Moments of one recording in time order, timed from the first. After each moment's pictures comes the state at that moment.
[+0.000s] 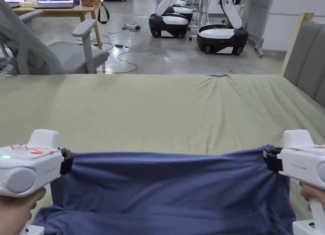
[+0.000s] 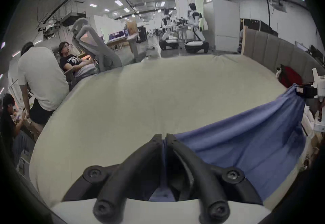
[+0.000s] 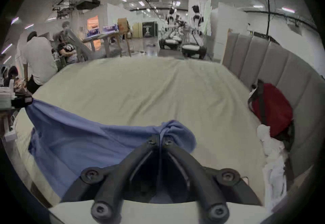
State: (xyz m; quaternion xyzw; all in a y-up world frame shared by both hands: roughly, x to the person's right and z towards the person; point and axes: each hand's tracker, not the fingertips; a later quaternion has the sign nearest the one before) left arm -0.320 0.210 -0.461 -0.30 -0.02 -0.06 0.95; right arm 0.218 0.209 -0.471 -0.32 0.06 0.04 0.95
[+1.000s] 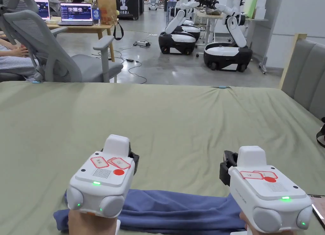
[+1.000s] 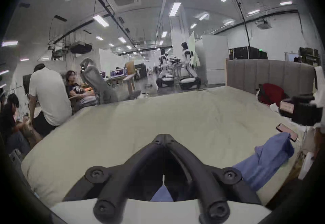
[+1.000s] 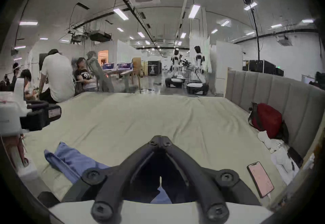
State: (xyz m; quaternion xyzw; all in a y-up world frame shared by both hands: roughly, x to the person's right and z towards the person) left arm -0.199 0.209 -0.347 -0.13 -0.04 -0.06 0.99; right arm 0.083 0.203 -0.339 -0.15 0.08 0.02 0.99
